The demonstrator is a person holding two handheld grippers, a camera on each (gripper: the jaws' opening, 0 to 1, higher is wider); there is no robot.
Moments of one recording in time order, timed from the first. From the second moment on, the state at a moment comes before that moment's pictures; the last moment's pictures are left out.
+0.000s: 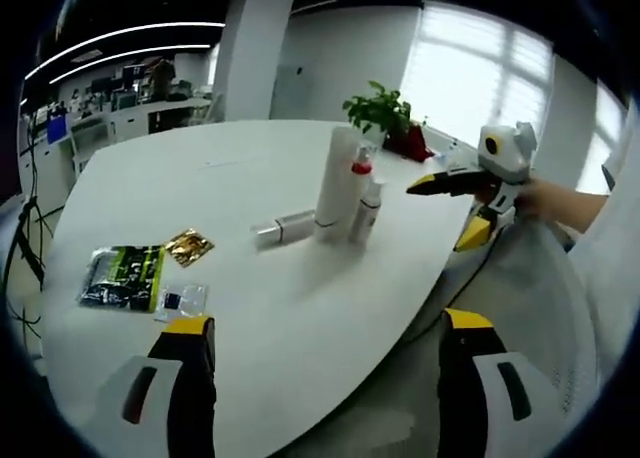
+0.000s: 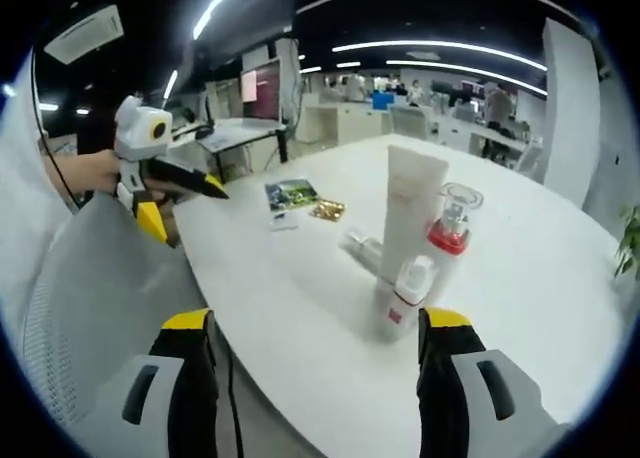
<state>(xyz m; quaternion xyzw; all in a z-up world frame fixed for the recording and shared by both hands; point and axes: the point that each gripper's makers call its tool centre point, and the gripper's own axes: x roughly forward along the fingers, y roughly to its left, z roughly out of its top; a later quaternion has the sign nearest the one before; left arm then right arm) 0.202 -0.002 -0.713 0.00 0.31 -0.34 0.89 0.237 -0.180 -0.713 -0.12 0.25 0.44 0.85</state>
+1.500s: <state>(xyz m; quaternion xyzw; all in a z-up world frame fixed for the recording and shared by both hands) 0.364 -0.060 -0.788 0.24 0.33 -0.50 0.76 0.244 -0.197 -0.729 -0.12 0.29 0.41 0.86</state>
